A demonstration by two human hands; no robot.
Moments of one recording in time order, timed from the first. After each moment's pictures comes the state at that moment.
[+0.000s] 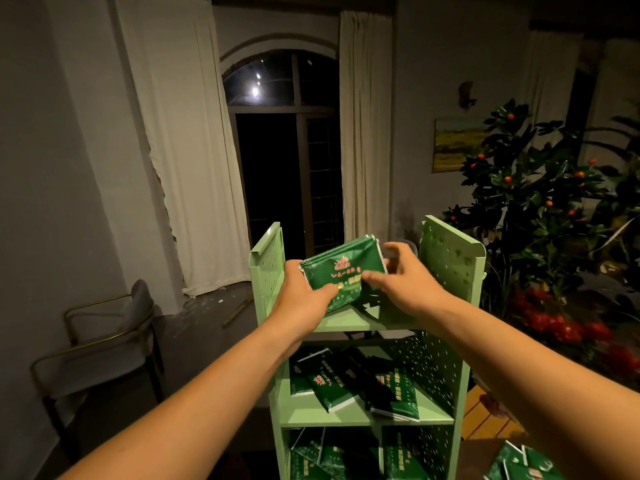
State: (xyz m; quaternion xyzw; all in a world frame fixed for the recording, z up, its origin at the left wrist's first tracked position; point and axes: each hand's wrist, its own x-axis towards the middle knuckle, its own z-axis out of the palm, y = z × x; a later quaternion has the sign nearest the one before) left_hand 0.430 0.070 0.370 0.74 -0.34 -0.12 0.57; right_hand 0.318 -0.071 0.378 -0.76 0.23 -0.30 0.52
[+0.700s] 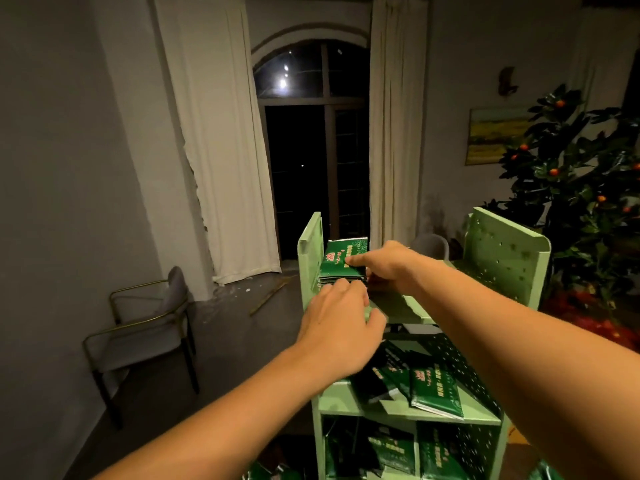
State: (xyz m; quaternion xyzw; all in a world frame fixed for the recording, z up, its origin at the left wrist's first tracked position) left_hand 0.408 0.119 0.366 0.83 -0.49 0.07 0.24; right_hand 0.395 -0.025 0.406 -0.77 0.35 -0.19 0.50
